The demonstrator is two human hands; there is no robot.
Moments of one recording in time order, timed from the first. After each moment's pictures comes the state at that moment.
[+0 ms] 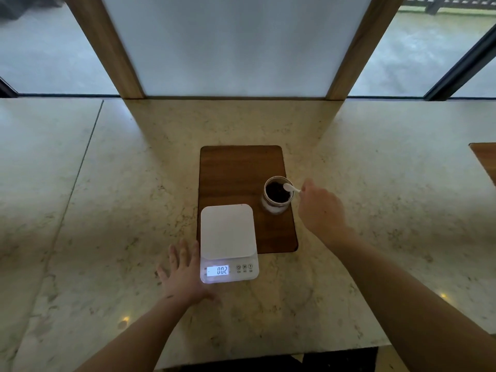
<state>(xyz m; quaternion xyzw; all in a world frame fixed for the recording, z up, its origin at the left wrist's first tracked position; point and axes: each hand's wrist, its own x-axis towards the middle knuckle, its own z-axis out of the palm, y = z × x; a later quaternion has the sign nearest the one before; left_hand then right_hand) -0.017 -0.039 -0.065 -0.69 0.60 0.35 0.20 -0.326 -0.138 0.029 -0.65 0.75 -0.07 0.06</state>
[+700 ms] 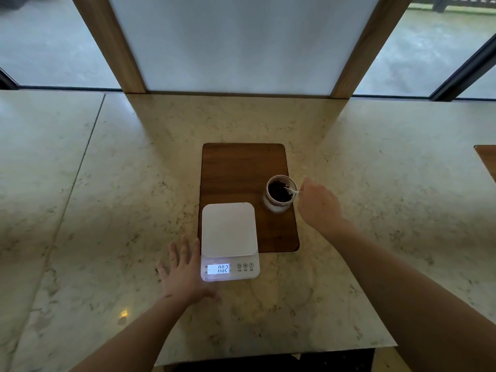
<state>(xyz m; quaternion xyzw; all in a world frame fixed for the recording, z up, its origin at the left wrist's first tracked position) -0.011 -0.037 -0.077 -0.69 0.60 0.35 0.19 -0.325 -0.157 0.017 -0.65 0.75 -0.03 0.12</state>
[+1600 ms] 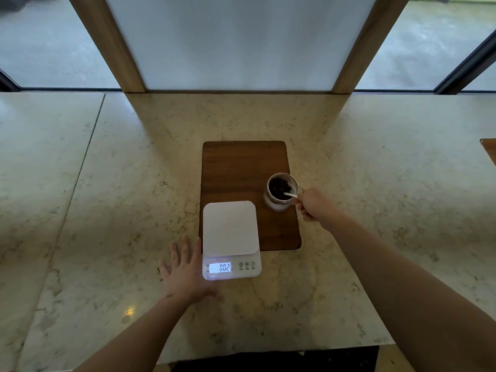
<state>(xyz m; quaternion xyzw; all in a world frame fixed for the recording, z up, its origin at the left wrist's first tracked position) -0.009 -0.036 -0.080 -0.69 0.61 0.35 0.18 -0.326 -0.164 0.010 -0.33 0.76 -0.19 0.53</state>
